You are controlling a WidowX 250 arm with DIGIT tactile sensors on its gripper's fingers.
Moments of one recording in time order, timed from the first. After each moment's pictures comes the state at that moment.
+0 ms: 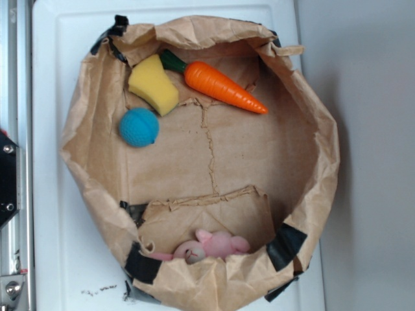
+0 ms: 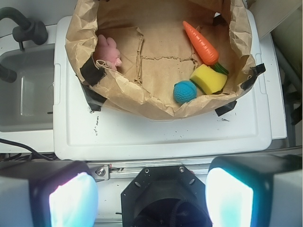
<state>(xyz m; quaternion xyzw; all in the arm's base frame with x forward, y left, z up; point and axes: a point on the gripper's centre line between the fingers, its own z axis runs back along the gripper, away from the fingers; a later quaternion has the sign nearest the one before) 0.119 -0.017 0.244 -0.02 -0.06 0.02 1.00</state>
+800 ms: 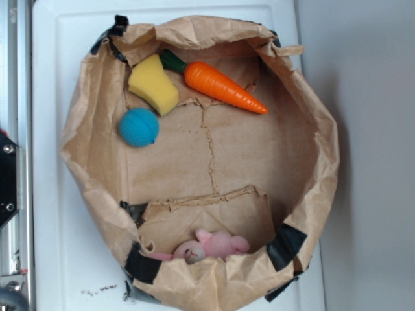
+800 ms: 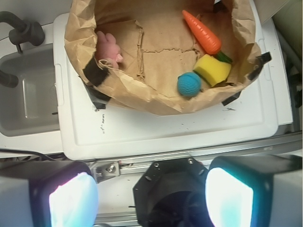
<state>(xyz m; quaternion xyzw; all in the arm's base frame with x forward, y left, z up) 0.133 -0.029 0.244 -0.03 -0.02 0.06 1.00</state>
